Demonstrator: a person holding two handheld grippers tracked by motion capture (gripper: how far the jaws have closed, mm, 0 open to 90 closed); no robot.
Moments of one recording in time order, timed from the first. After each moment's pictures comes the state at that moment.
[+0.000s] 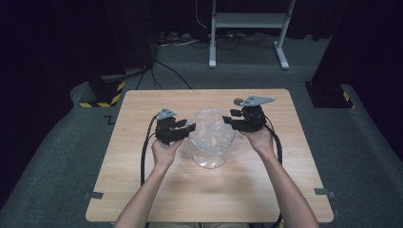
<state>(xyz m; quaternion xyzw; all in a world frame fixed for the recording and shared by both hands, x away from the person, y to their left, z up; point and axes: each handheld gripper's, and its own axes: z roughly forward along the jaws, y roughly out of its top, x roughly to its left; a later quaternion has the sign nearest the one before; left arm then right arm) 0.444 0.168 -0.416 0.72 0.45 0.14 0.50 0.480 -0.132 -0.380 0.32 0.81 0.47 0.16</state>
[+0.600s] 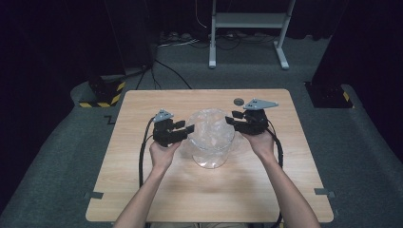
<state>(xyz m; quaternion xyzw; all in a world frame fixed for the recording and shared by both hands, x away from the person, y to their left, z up) 0.437 0.172 -0.416 0.72 0.45 0.14 0.51 0.471 -0.139 -0.385 0.33 0.79 0.49 0.18</state>
